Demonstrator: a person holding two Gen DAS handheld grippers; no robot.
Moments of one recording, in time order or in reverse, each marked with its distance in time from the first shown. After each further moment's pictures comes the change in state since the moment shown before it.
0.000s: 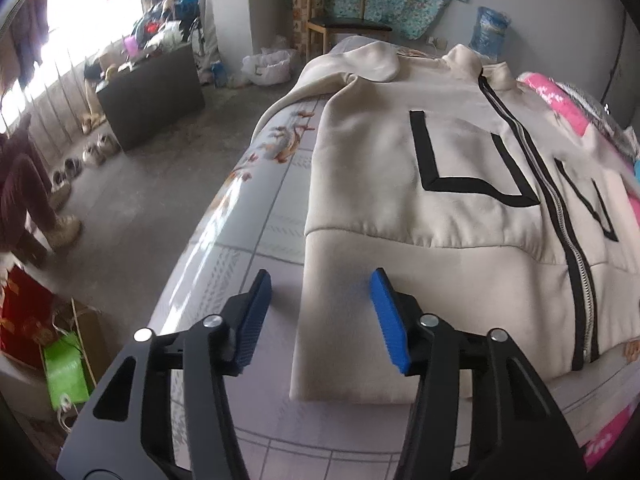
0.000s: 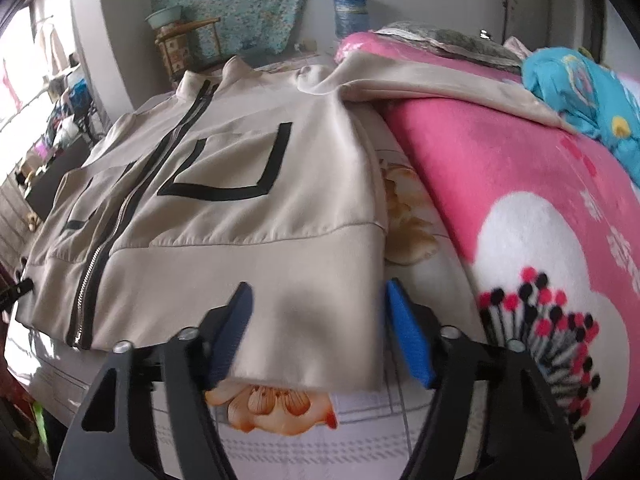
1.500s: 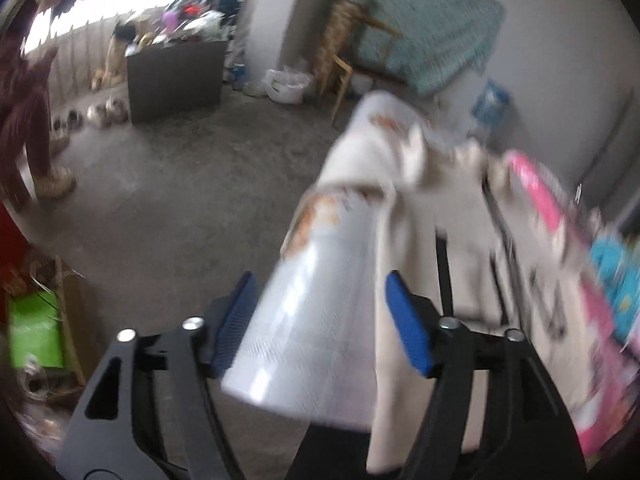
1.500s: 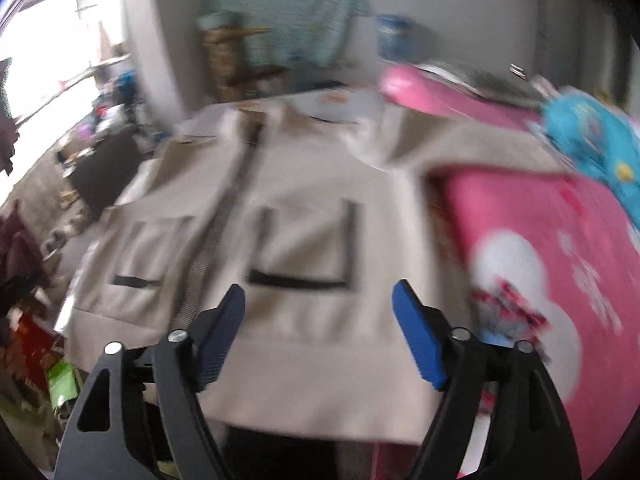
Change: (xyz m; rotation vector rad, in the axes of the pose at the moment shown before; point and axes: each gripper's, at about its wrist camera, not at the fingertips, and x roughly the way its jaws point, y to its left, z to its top) left arm -0.097 0.152 -0.013 -0.296 -0.106 -0.195; right arm -0.095 0.063 0.019 -0.139 -0.030 0.158
